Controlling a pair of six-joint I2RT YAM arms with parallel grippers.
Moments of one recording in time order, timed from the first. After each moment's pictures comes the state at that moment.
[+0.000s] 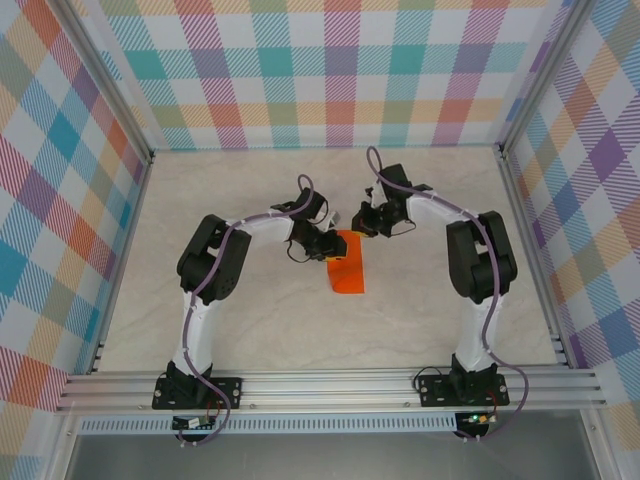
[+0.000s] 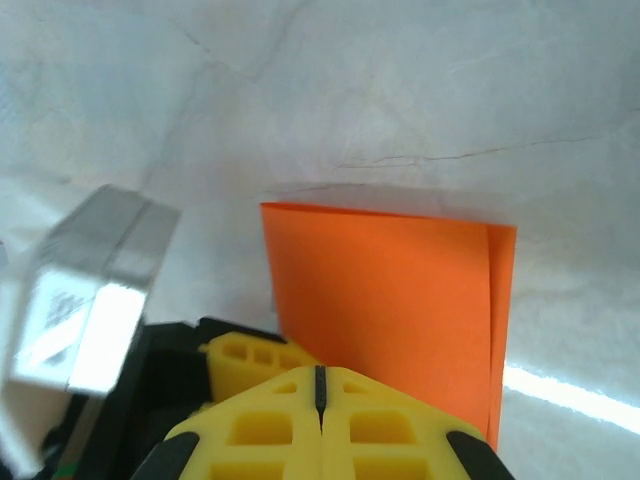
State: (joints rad) left arm -0.56 2.17 1.47 -0.43 0.61 -0.53; right arm 0.35 2.02 1.43 -0.54 -0.57 0.55
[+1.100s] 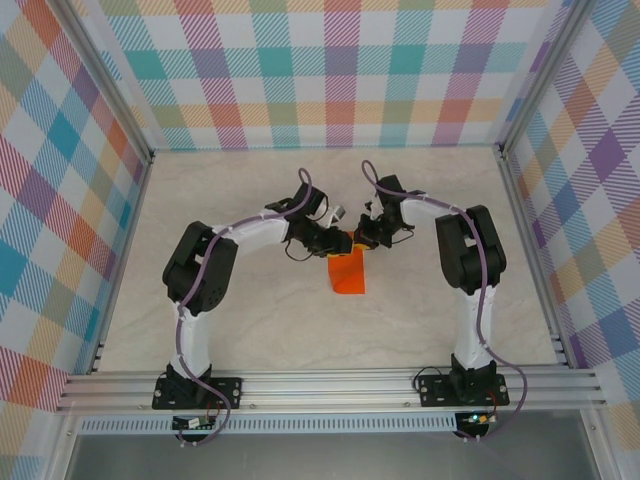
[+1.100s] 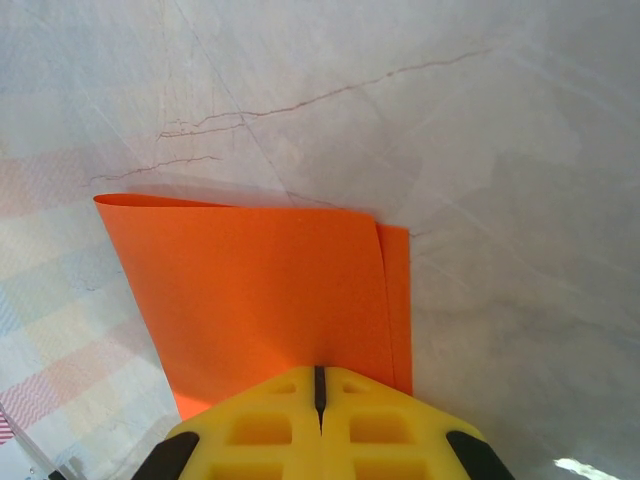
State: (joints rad) left arm -0.59 2.03 1.41 -0.41 0.67 -0.49; right arm 0.35 2.11 1.42 -0.59 -0.54 0.52
